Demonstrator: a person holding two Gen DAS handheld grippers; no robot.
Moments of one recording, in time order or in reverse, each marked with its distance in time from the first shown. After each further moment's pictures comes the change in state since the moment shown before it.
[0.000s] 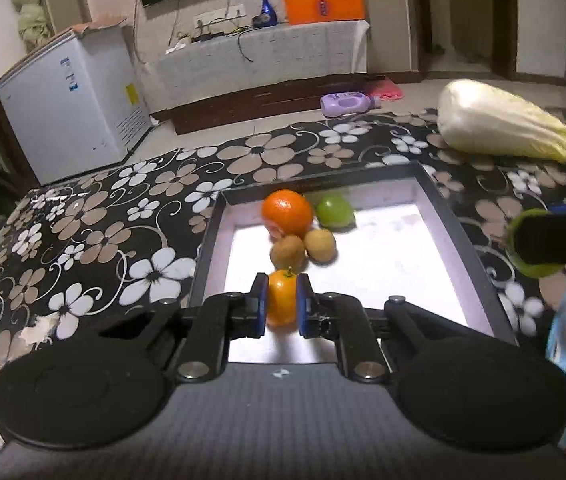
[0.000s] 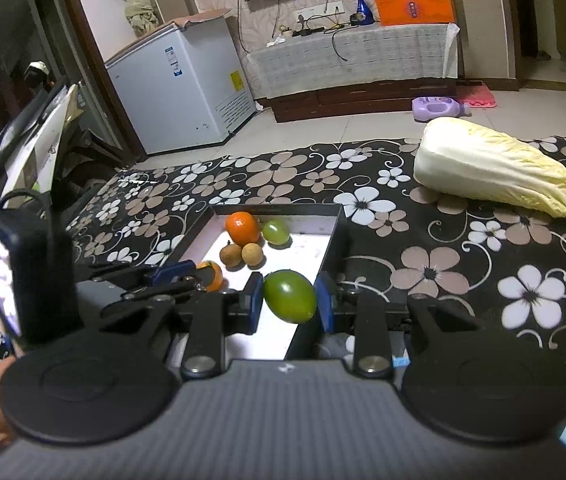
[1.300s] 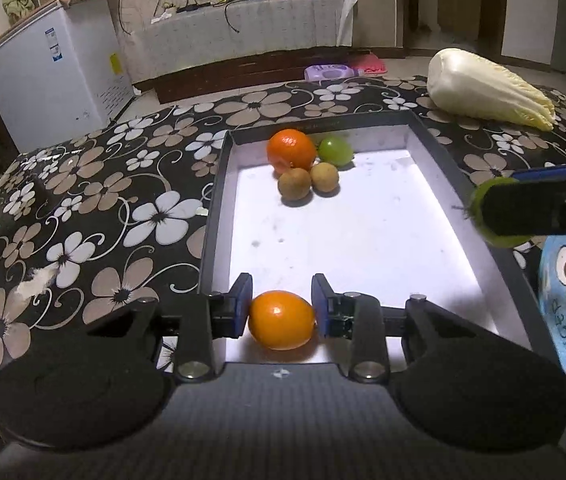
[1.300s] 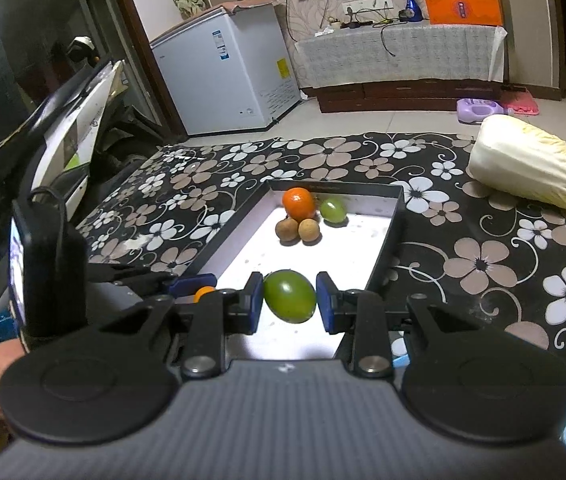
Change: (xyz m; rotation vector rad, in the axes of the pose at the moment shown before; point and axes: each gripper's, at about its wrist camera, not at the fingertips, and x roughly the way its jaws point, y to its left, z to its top) left arm -0.015 0.025 -0.028 -0.025 0.085 -0.080; right arm 0.000 0.026 -0.013 -0.090 0.032 0.113
